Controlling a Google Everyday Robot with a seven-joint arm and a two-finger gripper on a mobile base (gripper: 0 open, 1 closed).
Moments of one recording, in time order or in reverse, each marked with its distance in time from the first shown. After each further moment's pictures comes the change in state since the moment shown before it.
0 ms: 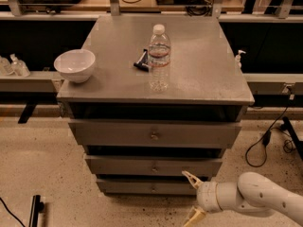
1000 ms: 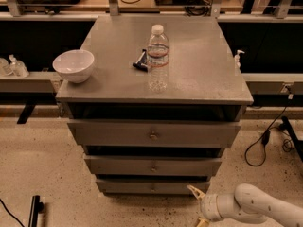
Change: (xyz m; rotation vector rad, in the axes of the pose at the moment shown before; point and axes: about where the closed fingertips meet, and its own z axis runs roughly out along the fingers) arm 0.130 0.007 0.050 -0.061 0.049 0.056
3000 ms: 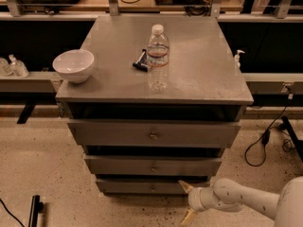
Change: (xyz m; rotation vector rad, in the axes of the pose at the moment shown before) arm 0.056 -0.052 0.075 0.036 0.152 -0.119
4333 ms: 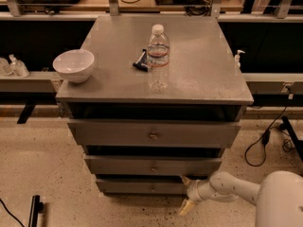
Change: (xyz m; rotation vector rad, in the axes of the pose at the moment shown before) arm 0.025 -0.046 0.026 0.014 0.013 0.018
